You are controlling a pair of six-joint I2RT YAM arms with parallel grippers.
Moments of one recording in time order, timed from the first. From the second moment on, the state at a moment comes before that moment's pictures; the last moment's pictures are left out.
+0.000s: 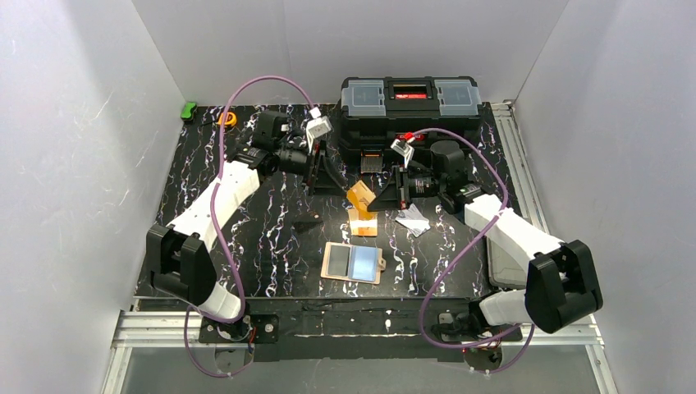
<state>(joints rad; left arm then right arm) -0.36 1.52 1.33 -0.43 1.27 0.00 0.45 1.34 0.88 0.08 -1.04 0.59</state>
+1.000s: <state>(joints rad) -0.58 1.48 0.83 -0.69 0.70 1.24 0.53 1.32 0.65 -0.57 -0.74 0.47</state>
